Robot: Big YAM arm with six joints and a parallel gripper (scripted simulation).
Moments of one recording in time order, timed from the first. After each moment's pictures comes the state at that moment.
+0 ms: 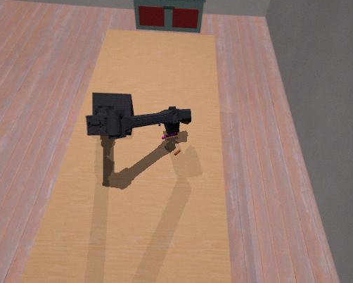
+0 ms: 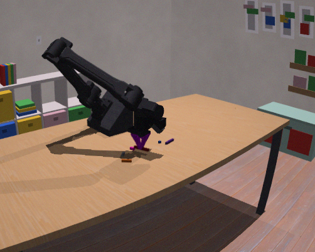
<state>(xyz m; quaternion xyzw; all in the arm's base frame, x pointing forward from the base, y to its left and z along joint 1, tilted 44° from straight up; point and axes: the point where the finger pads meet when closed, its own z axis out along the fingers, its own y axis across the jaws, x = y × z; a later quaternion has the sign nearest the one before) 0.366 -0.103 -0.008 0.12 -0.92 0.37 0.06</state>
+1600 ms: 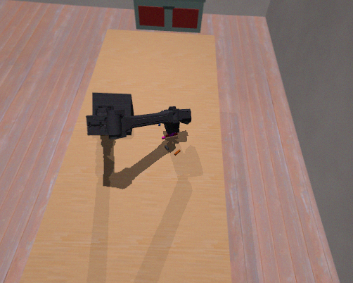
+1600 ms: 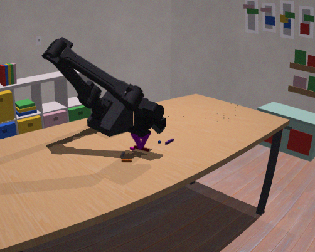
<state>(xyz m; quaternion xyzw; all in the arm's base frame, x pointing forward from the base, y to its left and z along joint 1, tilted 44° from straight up) 0.366 -0.103 -0.009 0.12 -0.92 0.37 0.06</state>
